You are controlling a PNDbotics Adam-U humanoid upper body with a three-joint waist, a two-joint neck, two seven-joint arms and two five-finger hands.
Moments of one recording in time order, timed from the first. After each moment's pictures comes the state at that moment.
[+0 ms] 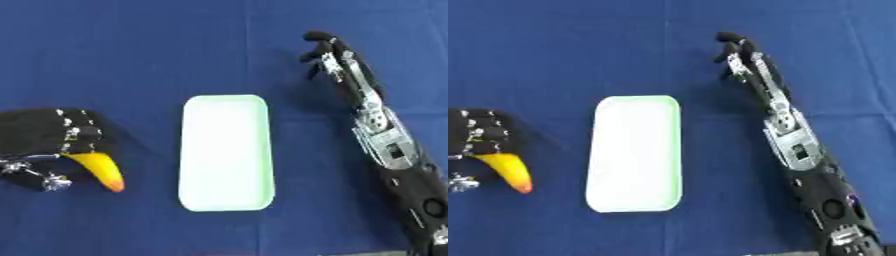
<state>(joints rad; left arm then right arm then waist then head) -0.27 0.92 -0.18 -1.61 -1.08 -0.91 0.01 -0.66 -0.22 0.11 -1.26 0.12 -0.29 0.15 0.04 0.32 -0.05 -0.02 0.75</state>
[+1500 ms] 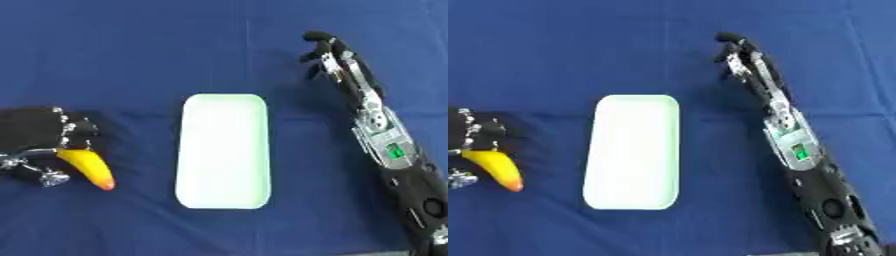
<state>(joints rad) -0.29 0.89 -0.17 -1.54 -0.91 -0.88 0.09 -0.66 -0.22 0.11 -1.26 0.12 -0.29 0.15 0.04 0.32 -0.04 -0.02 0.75</state>
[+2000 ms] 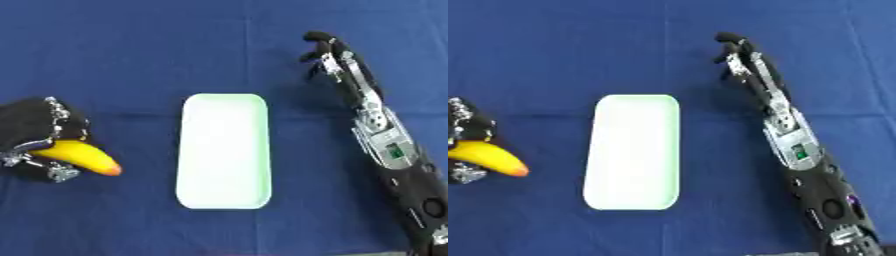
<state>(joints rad) -0.29 0.89 -0.17 -1.55 -0.91 -0.88 0.18 -0.66 -0.22 0.11 -1.26 0.12 -0.29 0.15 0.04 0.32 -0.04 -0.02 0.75</state>
